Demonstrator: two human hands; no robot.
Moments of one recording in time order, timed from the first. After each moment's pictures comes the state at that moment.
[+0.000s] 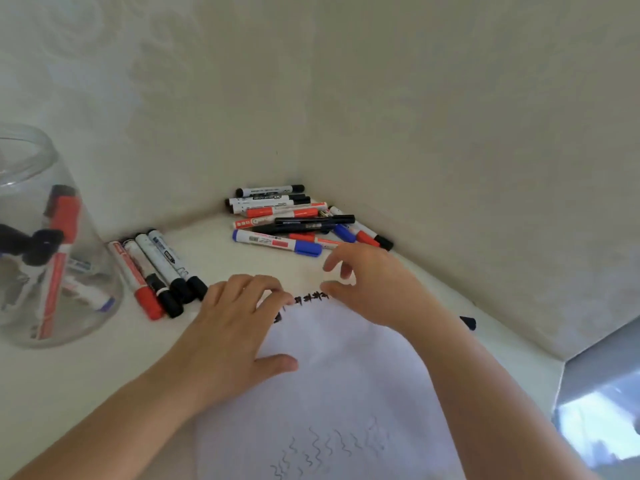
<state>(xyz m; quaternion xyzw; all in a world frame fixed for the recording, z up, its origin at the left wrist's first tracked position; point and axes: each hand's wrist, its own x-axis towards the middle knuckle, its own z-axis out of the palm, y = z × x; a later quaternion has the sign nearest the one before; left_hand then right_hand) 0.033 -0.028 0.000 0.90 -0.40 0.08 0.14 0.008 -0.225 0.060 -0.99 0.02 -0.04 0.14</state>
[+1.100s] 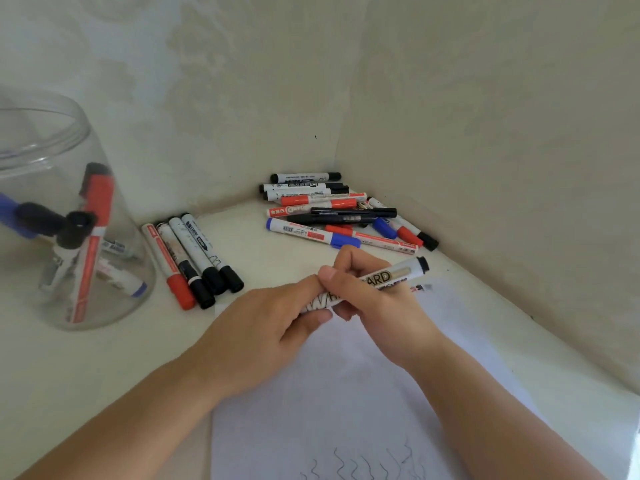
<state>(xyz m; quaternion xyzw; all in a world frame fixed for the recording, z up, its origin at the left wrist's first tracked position) 0.040 -0.027 0.012 0.85 -0.40 0.02 0.33 0.015 -0.190 0.029 -0.71 -0.06 0.01 0.70</state>
